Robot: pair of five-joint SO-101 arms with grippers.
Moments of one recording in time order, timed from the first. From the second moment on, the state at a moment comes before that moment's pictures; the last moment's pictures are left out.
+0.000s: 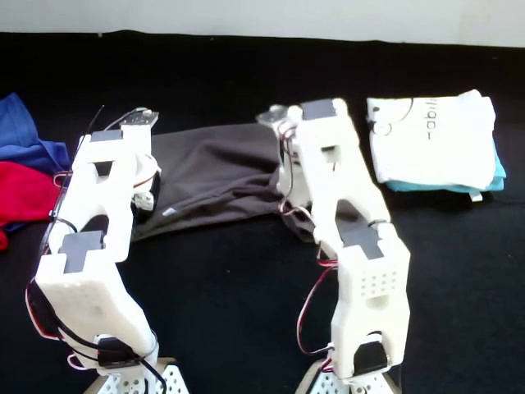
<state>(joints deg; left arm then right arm) -13.8 23.2 8.9 64.3 -11.9 -18.7 31.1 -21.0 97.7 21.4</state>
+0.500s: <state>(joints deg) -13.8 23.2 8.9 64.3 -11.9 -27.3 27.7 -11.4 93.3 21.9</state>
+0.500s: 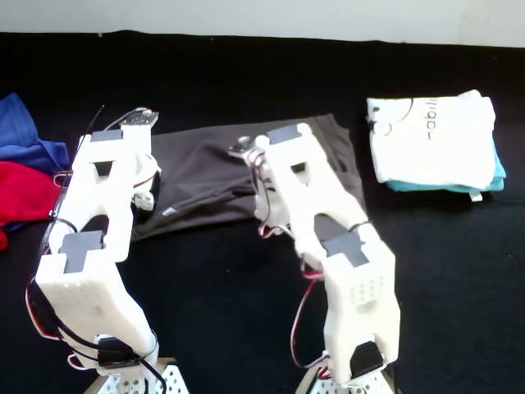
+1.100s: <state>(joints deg) -13.8 23.2 8.9 63.8 -11.8 -23.2 33.1 -20.6 61.9 22.5</state>
